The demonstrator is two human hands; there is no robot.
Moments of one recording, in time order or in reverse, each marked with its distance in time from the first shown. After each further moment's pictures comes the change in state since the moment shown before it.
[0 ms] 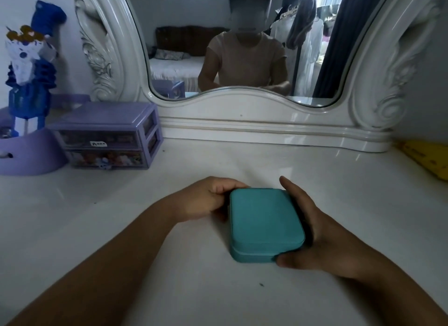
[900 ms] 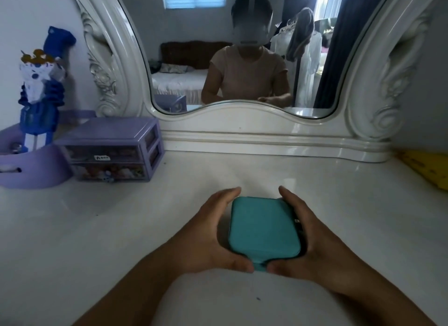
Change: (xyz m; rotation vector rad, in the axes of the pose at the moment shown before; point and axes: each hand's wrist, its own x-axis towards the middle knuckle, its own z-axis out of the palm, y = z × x) left_hand -0.039 0.004 0.035 0.199 0.177 0.053; right_hand 0.002 0.000 0.008 -0.089 0.169 -0.074
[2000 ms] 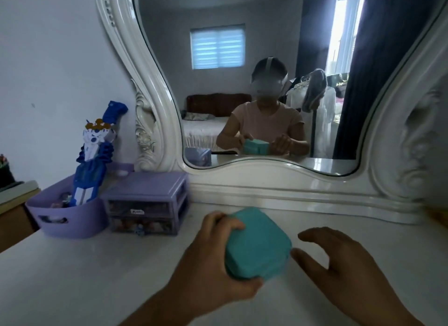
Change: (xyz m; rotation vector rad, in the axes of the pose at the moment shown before) left_hand 0.000 0.029 -0.049 0.420 0.456 0.220; right_hand 0.042 -0.048 -0.016 -0.592 0.439 -0.246
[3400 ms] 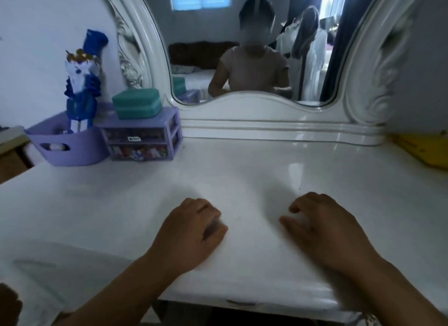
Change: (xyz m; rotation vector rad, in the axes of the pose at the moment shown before) left_hand -0.110 0.004 0.011 0.297 -0.175 -0.029; right_hand -0.105 -0.021 -0.007 -0.210 -0.171 0.005
